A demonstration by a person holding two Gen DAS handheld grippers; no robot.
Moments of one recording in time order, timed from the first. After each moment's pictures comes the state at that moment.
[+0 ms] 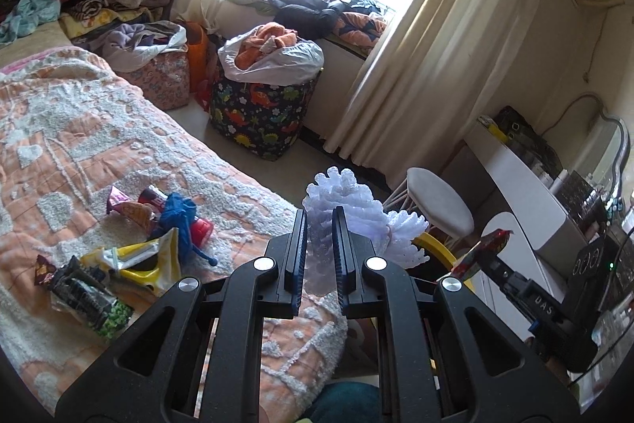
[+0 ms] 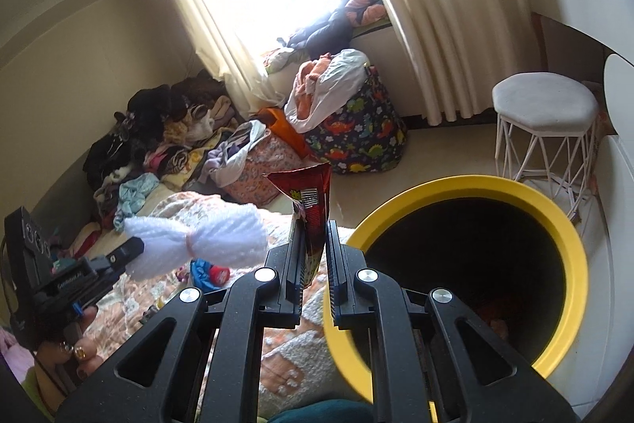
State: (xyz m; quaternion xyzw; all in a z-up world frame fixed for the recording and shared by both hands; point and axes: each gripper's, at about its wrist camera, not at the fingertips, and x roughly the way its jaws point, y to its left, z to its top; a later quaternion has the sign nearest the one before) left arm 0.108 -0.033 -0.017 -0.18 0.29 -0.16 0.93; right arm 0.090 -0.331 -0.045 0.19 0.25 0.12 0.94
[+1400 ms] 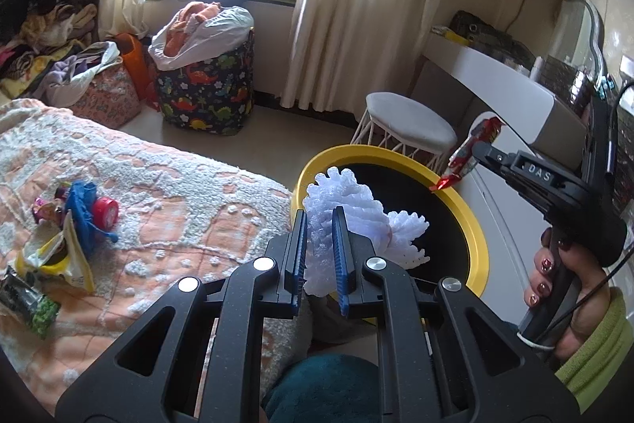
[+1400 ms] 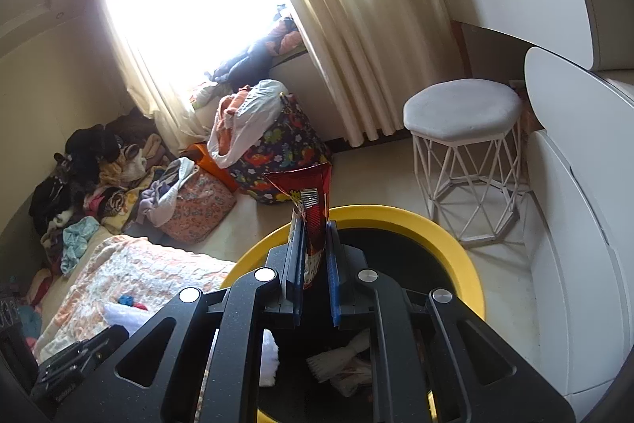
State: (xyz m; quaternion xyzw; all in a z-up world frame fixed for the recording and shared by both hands) left arm 0.097 -0.151 -0.058 -0.03 0.33 -0.23 0.92; right arm 0.092 -0.417 -0.072 0.21 0.23 -0.02 0.95
